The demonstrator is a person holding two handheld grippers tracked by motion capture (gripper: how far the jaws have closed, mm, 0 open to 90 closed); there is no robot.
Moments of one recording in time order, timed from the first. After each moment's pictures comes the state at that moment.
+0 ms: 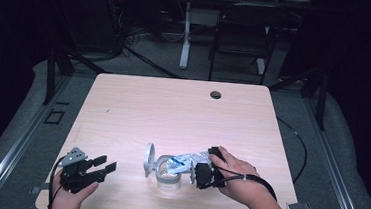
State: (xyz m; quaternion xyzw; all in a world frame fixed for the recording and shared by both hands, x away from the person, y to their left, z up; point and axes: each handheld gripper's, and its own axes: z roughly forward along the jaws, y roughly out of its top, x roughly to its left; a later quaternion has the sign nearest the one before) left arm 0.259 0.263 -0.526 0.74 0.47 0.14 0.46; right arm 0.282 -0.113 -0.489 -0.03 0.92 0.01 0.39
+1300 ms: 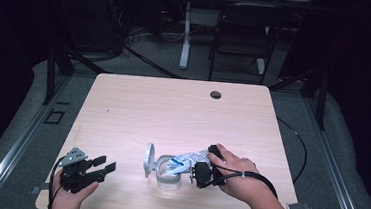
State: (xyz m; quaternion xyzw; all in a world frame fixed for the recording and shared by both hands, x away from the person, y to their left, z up) left arm 0.260 0.264 -0.528 0.74 0.48 0.14 0.46; right arm 0.284 -0.109 -0.484 -0.05 0.92 -0.02 0.39
